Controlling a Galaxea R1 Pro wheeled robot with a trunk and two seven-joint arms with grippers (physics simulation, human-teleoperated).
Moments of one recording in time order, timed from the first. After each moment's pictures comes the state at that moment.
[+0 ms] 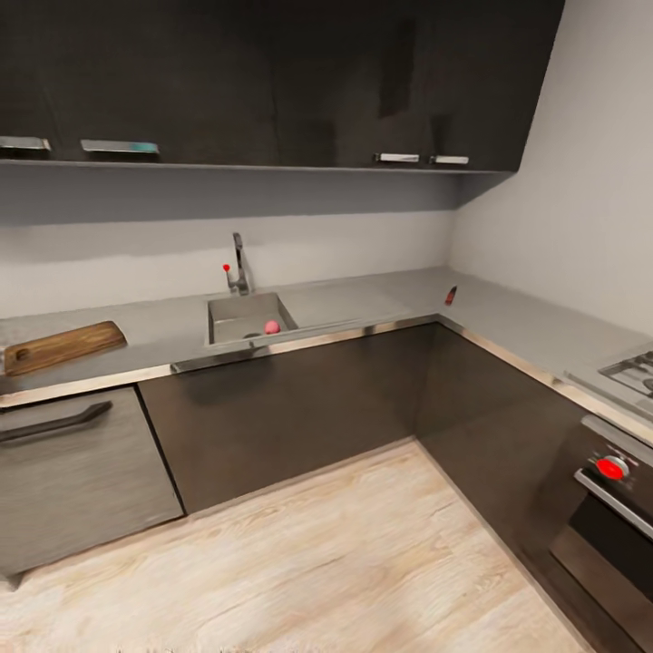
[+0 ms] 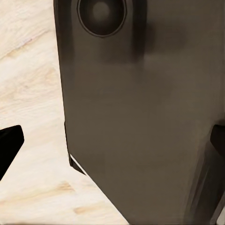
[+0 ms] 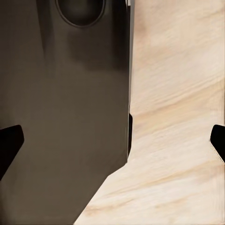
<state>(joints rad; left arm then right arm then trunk) 0.00 0.00 0.00 -0.02 0.01 0.00 0.00 0.03 -0.05 0.00 0.00 -0.01 -0.09 0.00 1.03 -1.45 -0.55</state>
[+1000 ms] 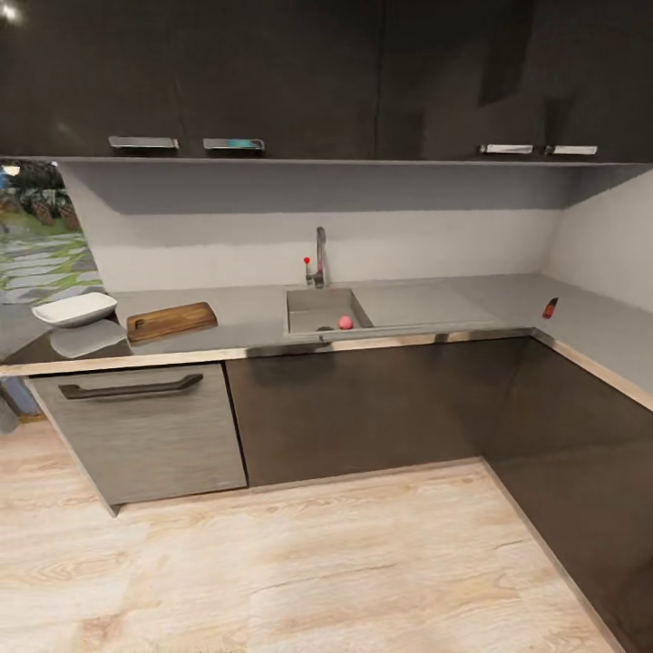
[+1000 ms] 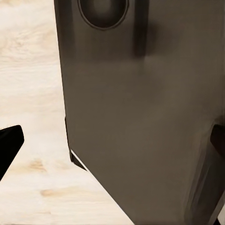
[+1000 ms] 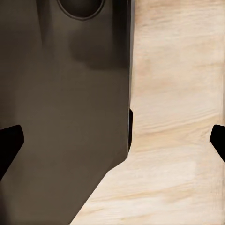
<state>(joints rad) 0.00 0.00 0.00 -0.02 0.01 0.00 0.00 0.03 -0.05 0.00 0.00 -0.01 -0.09 0.00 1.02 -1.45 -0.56</state>
